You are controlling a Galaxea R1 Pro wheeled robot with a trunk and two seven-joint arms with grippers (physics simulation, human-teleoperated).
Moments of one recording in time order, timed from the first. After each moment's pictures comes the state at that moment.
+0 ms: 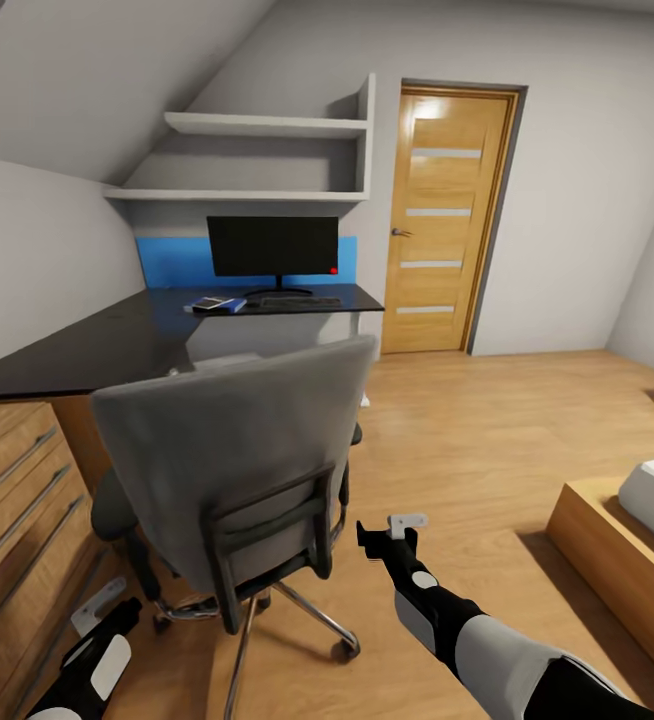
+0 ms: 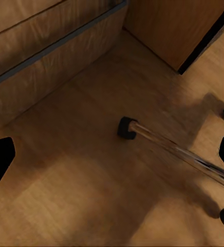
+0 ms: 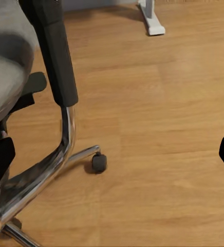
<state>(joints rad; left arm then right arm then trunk) -0.51 0.06 0.56 -0.45 0.22 -0.06 0.25 -0.76 0.11 0.71 -0.19 -0.66 -0.35 -0.10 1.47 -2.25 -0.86</state>
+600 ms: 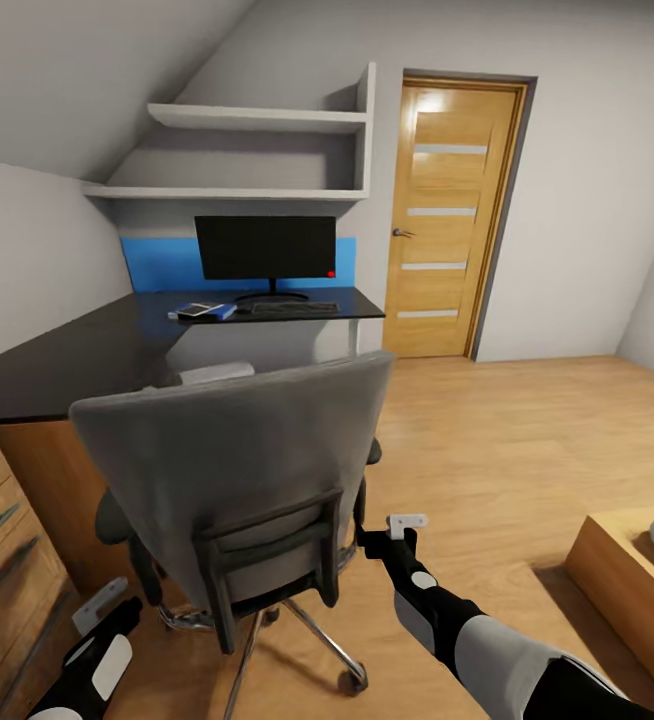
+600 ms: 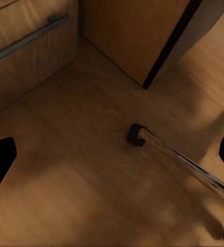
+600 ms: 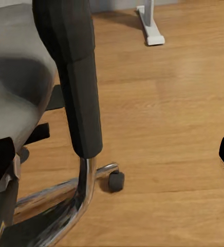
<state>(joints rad) -0.51 0.06 0.56 -0.46 0.21 -0.06 0.25 -0.76 0.11 0.72 -0.19 -0.66 -0.35 -0.10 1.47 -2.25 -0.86</state>
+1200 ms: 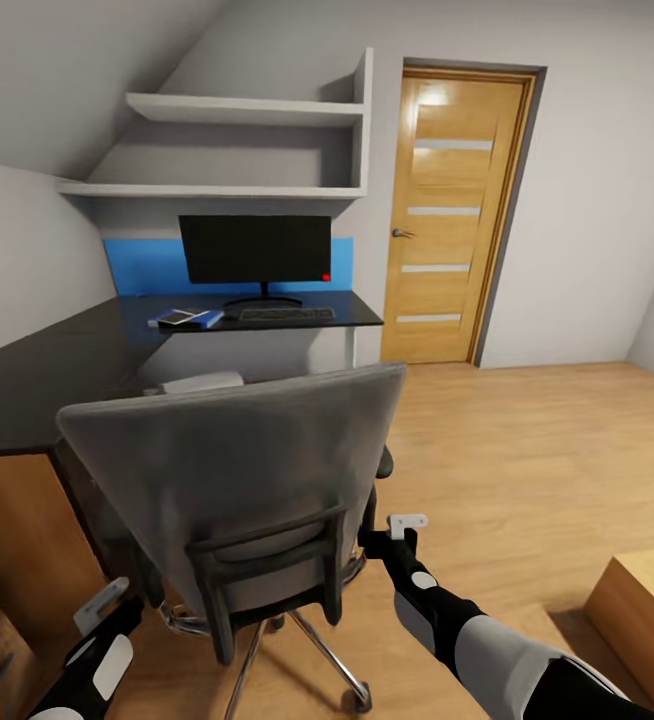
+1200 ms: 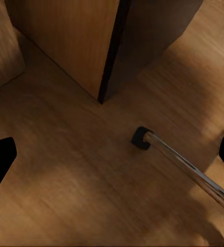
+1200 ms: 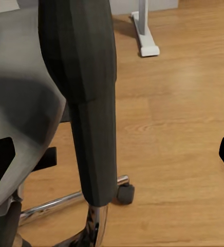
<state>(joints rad) -0.51 0.06 0.55 -0.46 0.21 -0.06 0.24 -0.76 0.11 0.72 -0.19 -0.66 -0.35 -0.10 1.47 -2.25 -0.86</state>
